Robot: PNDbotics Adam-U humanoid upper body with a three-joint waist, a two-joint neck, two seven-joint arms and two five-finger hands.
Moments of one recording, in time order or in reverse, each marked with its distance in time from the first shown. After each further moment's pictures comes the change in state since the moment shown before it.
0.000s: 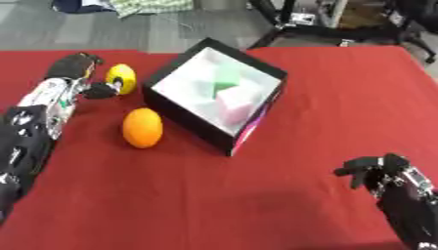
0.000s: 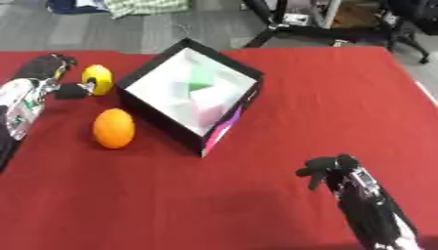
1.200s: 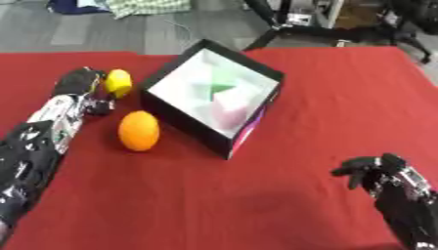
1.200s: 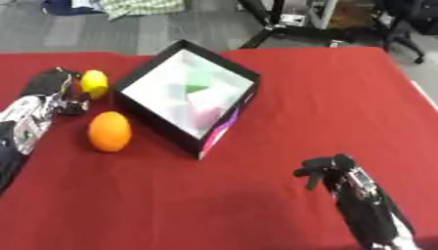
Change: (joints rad) left arm 0.020 -0.034 -0.011 -0.001 0.046 -0.003 0.129; right arm -0.010 0.001 0.000 0.000 0.000 0.003 0.001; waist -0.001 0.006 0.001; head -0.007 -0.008
